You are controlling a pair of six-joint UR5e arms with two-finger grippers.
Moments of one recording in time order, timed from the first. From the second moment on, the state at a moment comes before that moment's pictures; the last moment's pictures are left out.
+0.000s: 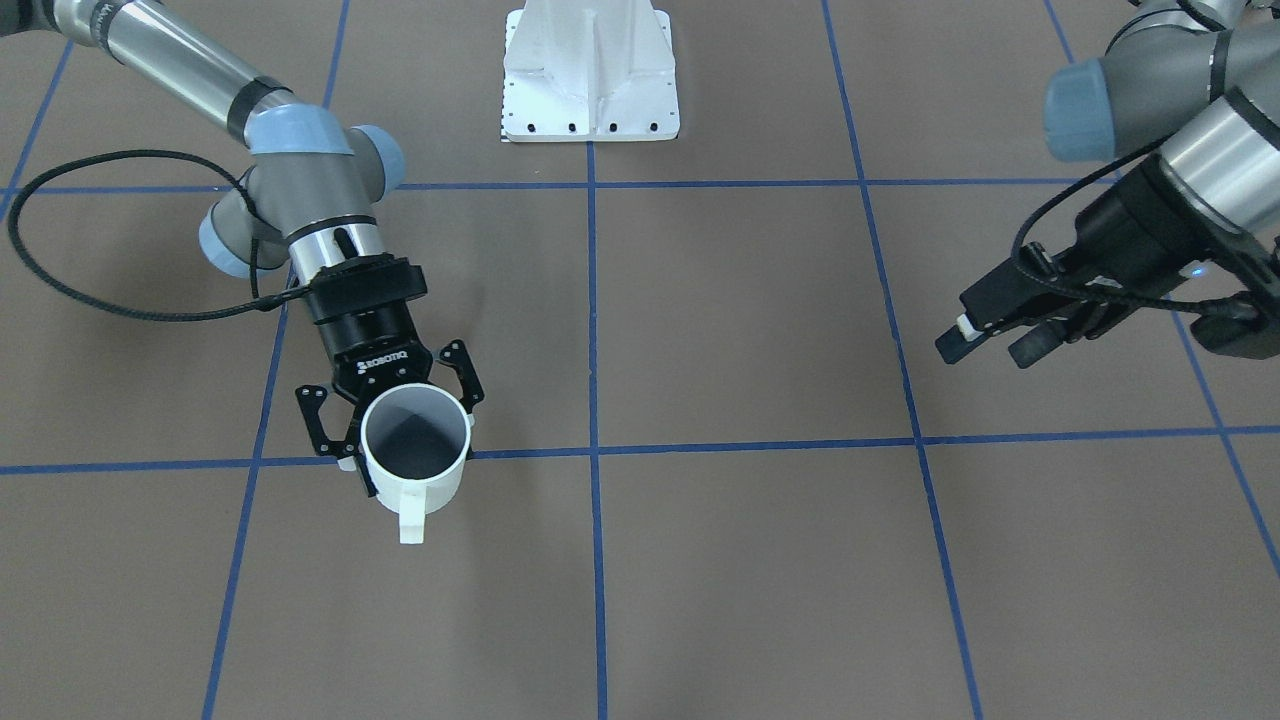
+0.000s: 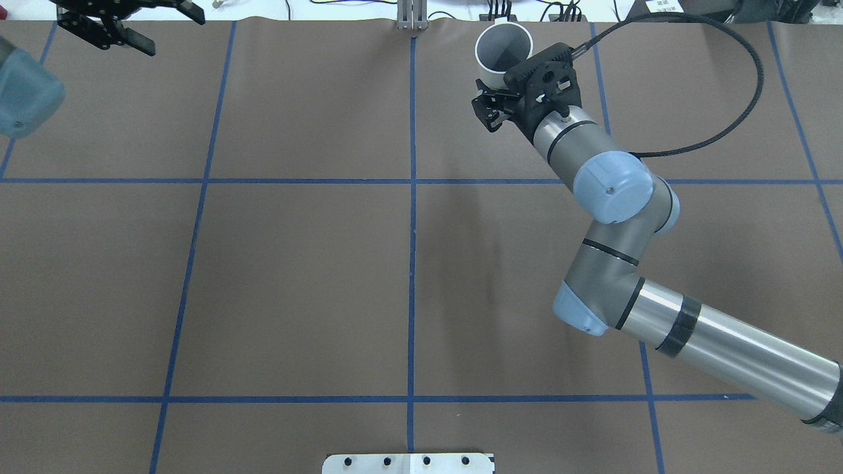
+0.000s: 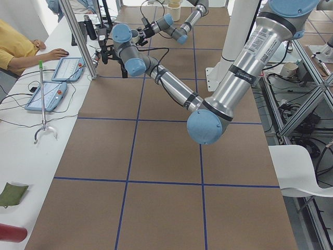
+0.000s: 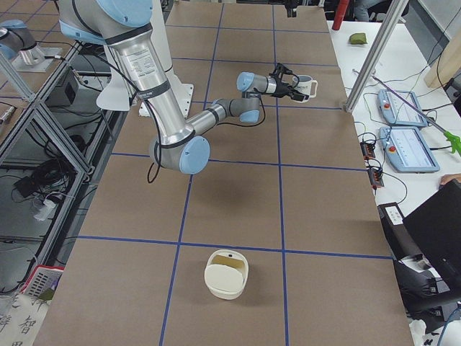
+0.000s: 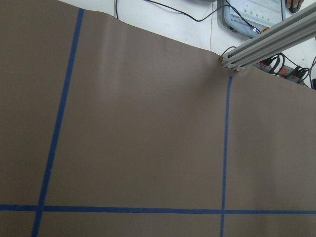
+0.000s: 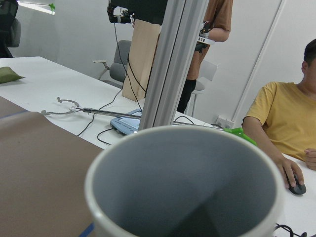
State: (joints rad) left arm -1.16 -2.14 -1.67 -1.97 -2.42 -1.27; right arm 0.61 -1.00 1.44 -0.56 1.08 0.50
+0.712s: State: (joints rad) left arm -0.92 -2.31 -1.62 -1.97 -2.13 -1.55; right arm 0.48 -0.82 1.37 -0.81 0.86 0.49
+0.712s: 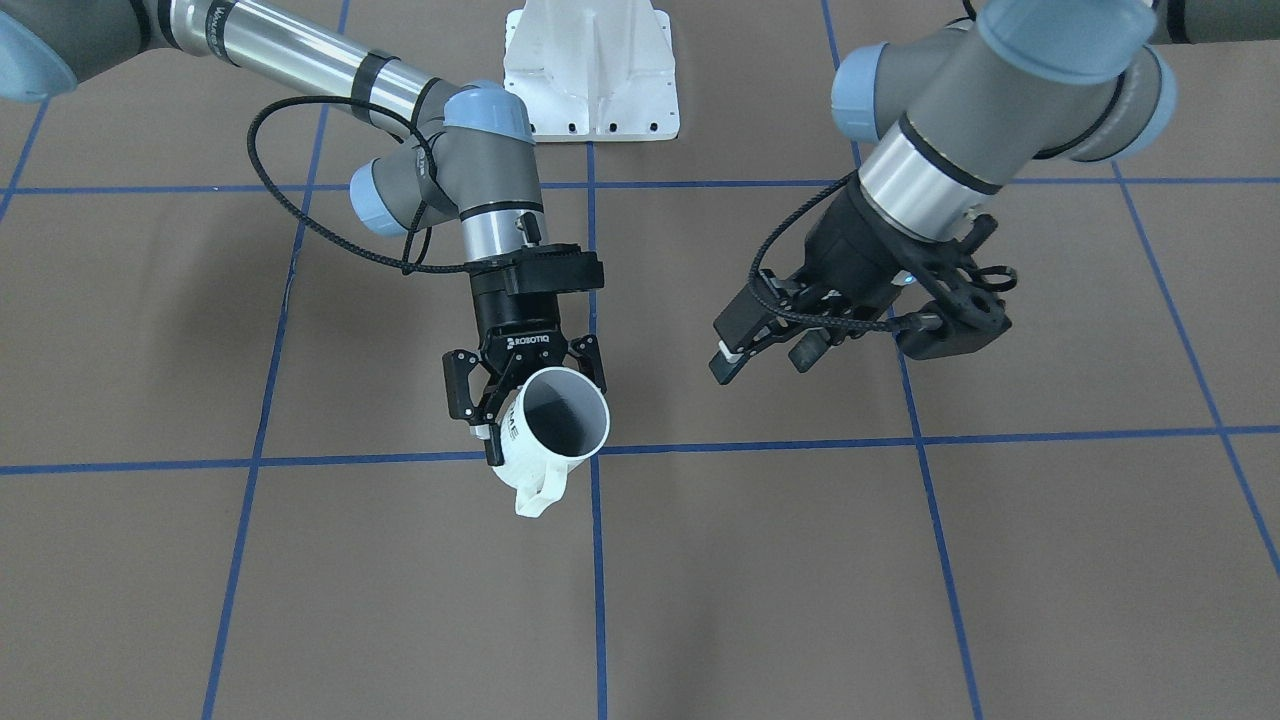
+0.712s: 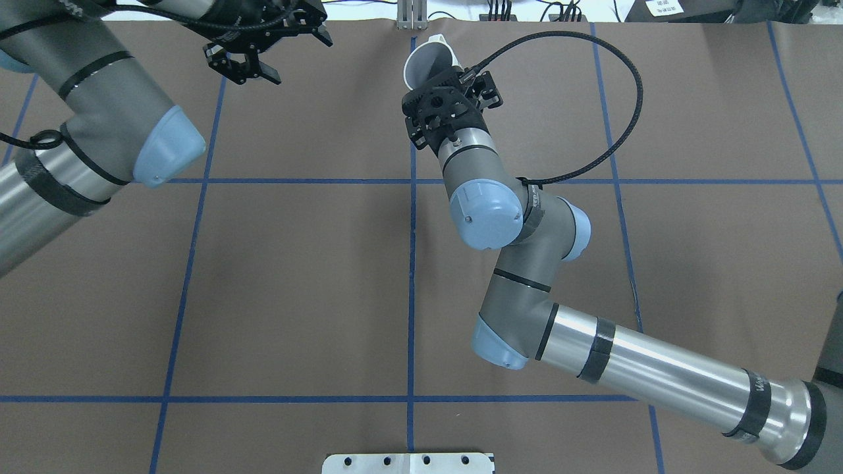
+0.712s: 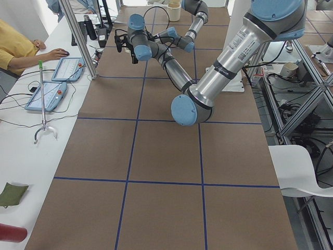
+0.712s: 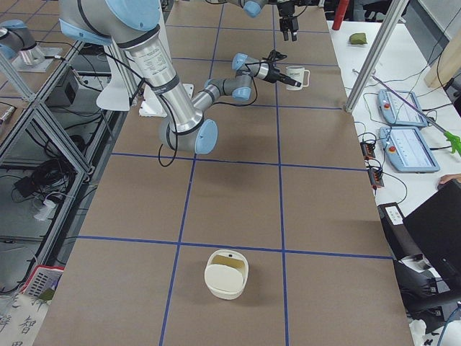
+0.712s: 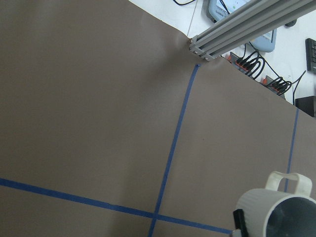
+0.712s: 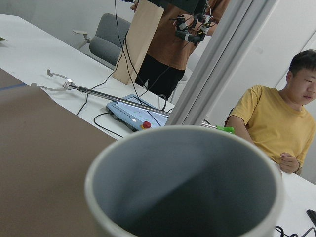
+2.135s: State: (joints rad) left arm -0.80 -2.34 -1.61 -1.98 -2.00 -1.56; right arm 0.43 -0.79 1.37 -0.81 0.82 0.49
